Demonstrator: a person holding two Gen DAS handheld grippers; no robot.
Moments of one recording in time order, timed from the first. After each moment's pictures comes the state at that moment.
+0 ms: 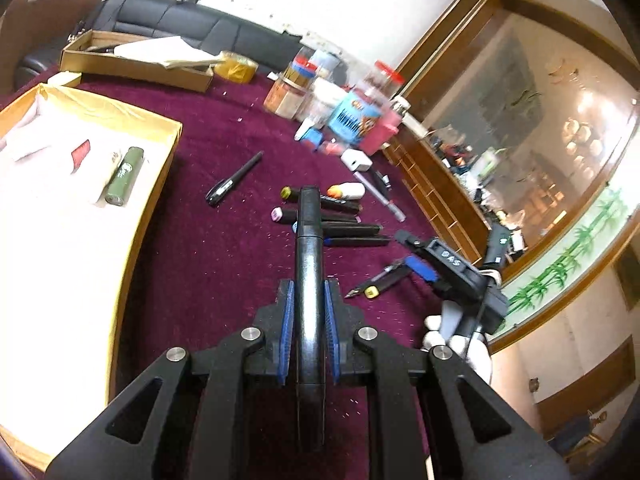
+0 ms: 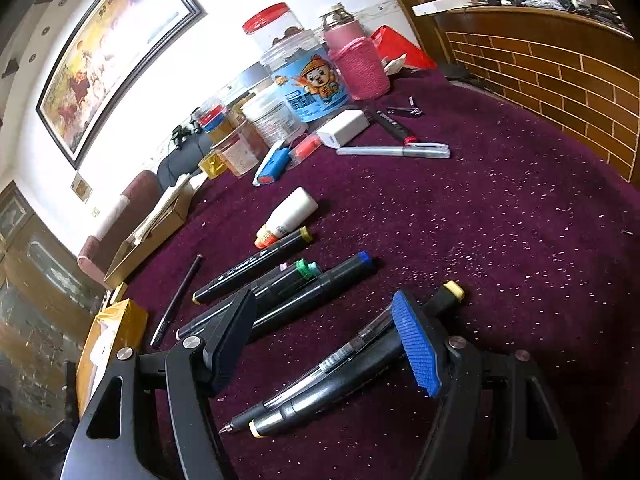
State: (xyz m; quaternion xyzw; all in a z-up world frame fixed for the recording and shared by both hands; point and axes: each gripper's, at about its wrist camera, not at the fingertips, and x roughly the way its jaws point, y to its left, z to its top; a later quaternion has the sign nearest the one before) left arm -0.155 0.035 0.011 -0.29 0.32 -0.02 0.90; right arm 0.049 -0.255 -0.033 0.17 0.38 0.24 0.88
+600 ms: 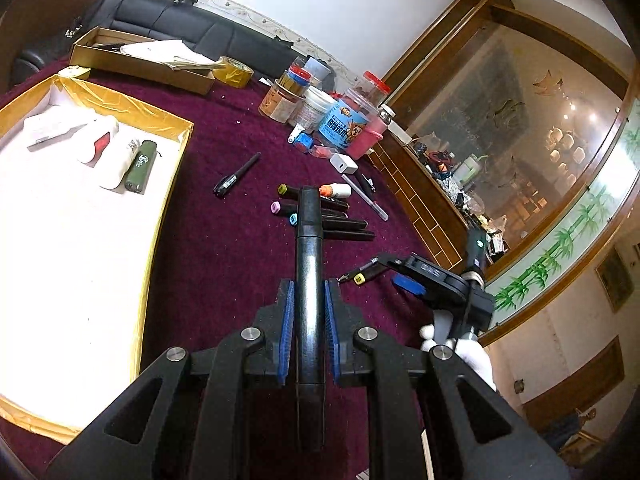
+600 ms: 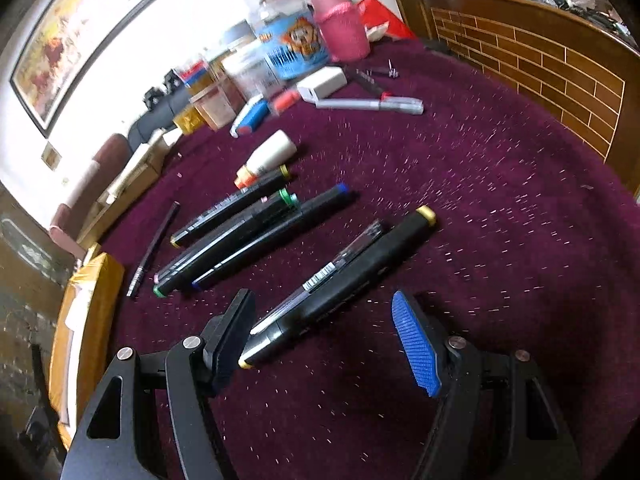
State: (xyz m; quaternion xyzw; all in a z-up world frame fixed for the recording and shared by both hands) left arm -0.187 0.045 0.009 -0.30 0.30 -0.04 0.90; right arm 0.027 -0.243 -0.041 0.11 0.45 0.19 0.86
